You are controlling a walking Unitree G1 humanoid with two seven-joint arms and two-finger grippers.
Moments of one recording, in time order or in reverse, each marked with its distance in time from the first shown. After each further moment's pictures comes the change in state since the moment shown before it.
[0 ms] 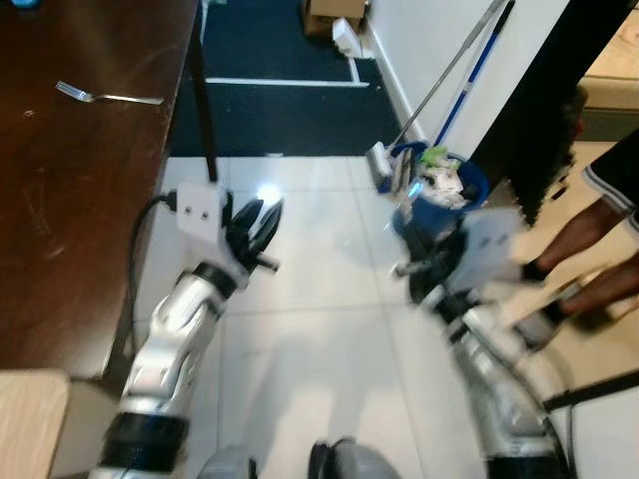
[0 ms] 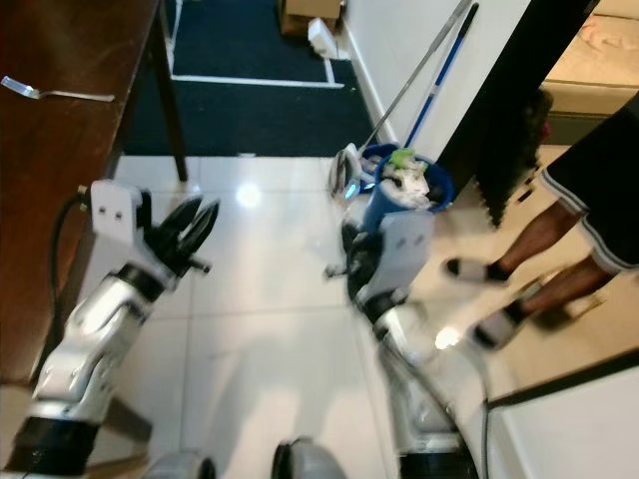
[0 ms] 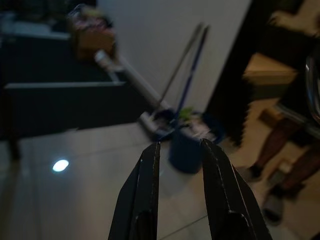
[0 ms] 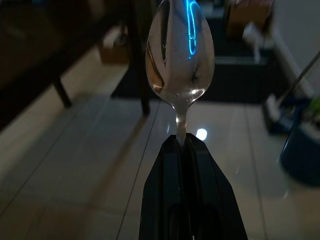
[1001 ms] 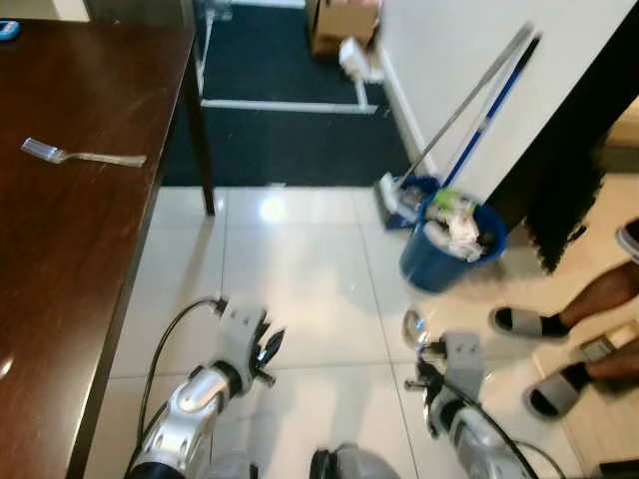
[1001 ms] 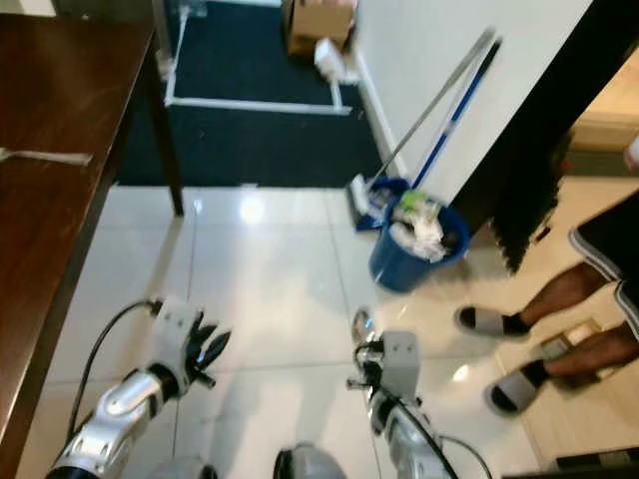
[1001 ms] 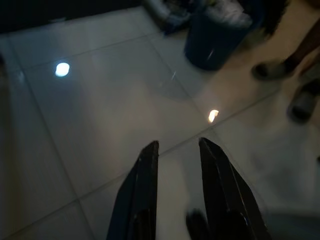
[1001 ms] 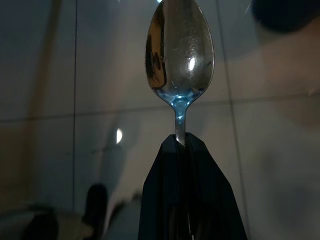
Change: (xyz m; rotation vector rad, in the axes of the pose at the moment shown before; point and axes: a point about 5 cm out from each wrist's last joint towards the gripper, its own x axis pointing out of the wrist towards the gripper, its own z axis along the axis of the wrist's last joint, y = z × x) left arm -0.061 -0.004 -0.135 0.024 0.511 -0.015; right arm -0.079 -0.039 -0.160 0.101 0.634 -0.246
